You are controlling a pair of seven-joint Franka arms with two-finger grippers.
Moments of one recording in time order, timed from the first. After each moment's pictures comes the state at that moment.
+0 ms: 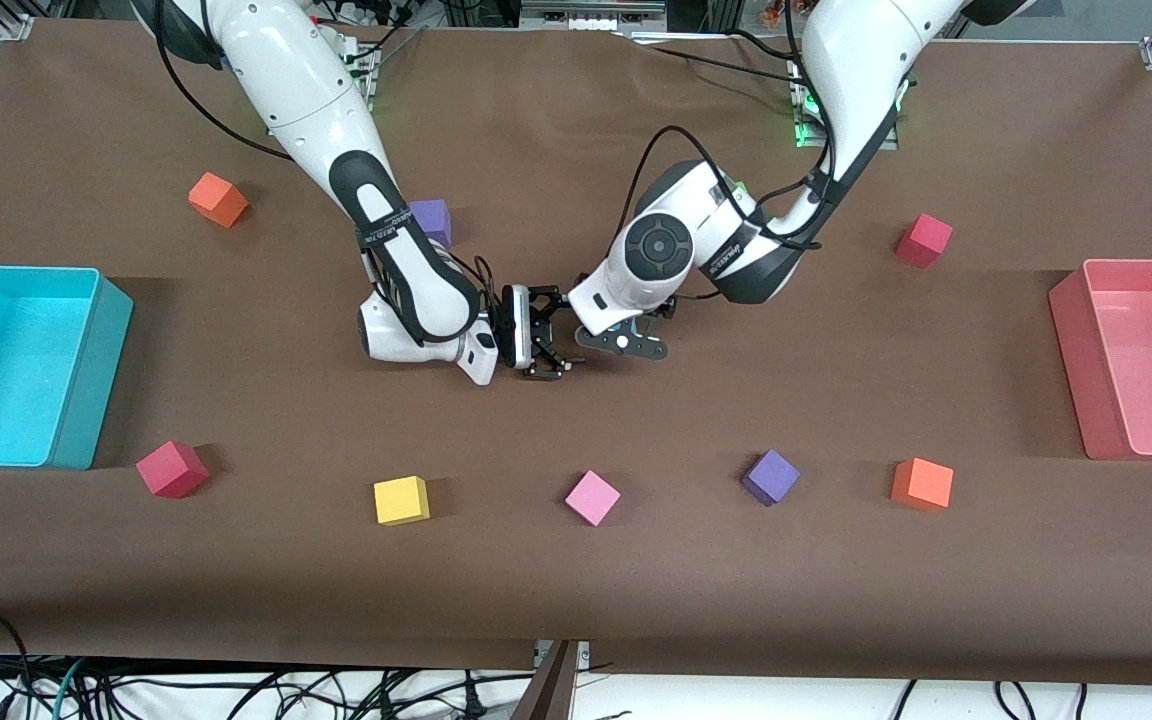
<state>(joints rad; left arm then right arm) -0.33 0.62 -0.44 -1.59 0.02 2.04 -0.57 0.52 0.83 0.07 -1.71 1.54 2.21 -2.16</state>
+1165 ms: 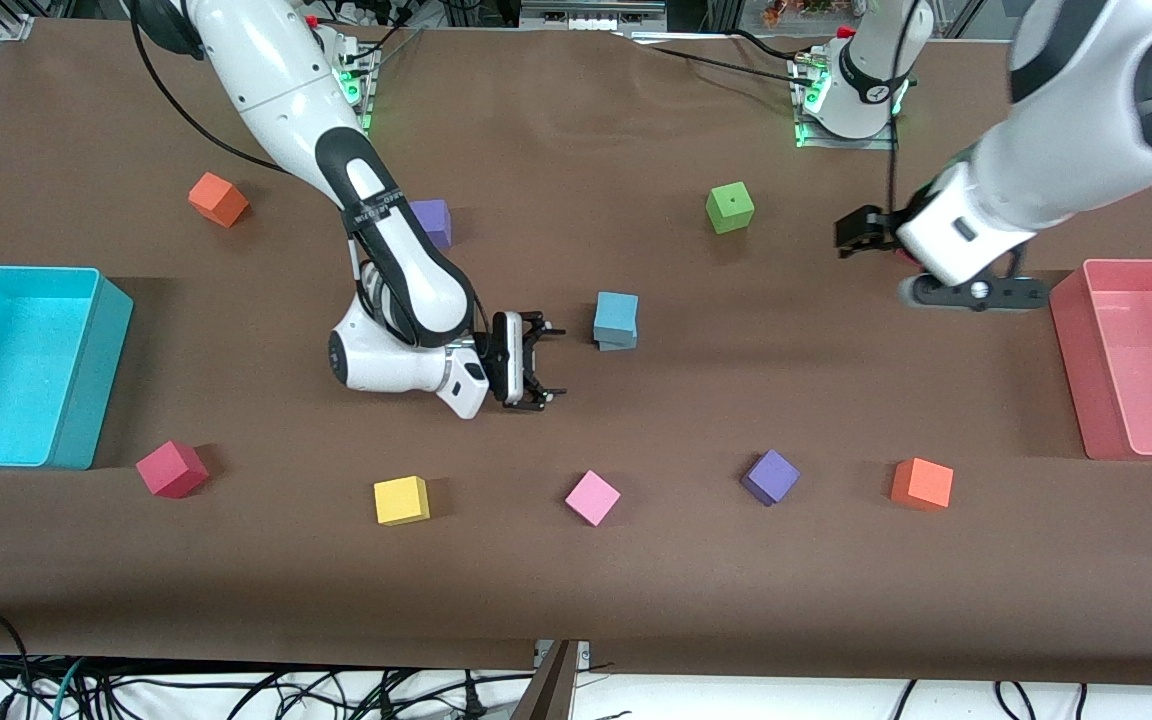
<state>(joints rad) 0.17 0.17 -0.43 -1.47 -0.05 1.43 -0.24 0.51 0.78 -0.03 -1.53 1.11 2.16 -1.76</state>
